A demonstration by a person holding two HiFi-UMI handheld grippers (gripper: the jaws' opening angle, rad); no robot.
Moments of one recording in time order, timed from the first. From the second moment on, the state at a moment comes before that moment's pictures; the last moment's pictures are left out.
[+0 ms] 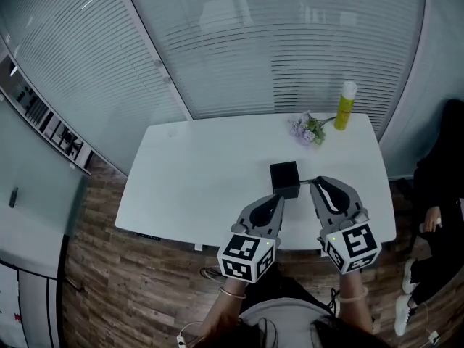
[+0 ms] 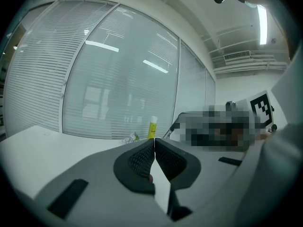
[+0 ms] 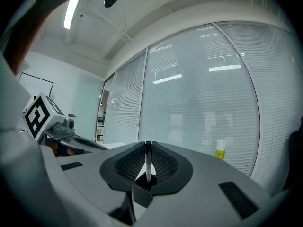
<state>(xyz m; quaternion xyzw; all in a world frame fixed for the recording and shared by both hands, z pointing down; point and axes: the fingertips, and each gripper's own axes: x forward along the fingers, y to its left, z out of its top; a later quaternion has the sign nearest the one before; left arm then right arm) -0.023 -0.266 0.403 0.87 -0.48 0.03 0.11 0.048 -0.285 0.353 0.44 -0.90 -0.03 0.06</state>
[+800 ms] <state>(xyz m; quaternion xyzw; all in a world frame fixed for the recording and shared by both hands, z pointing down) -0.039 -0.331 0.430 0.88 -0.46 0.04 0.14 0.022 -0.356 0.423 0.44 -0.89 0.02 0.12</state>
